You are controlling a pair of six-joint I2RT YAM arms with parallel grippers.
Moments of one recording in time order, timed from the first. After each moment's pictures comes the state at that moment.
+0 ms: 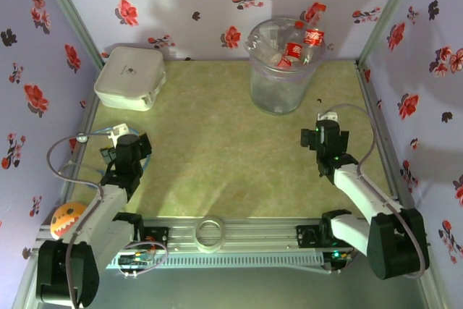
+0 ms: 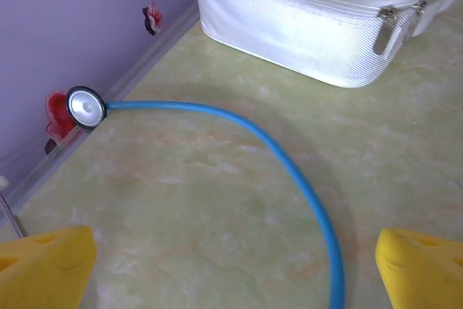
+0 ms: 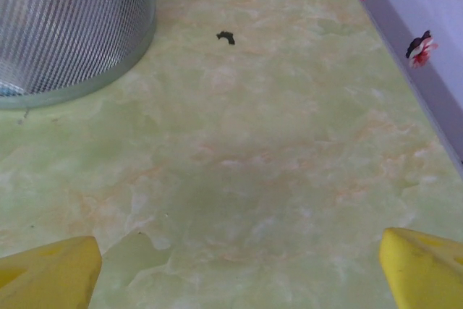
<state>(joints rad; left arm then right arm) -0.16 0.89 0.33 0.02 -0.56 -0.23 0.20 1.08 0.48 -0.05 0.37 0.09</state>
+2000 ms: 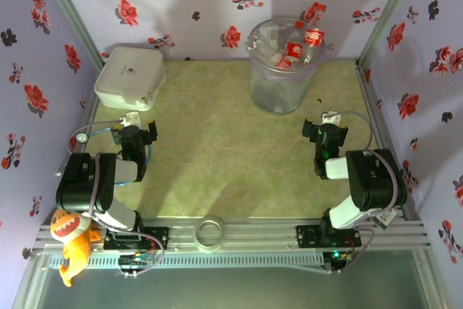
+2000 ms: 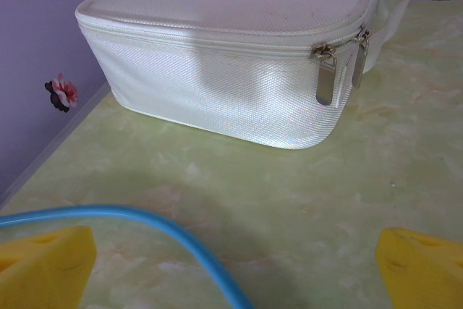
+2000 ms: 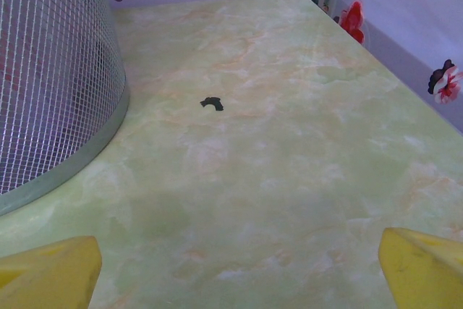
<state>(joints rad) -0.06 1.55 0.35 0.87 -0.34 0.00 0.07 1.56 0.36 0.83 0.29 0.09</state>
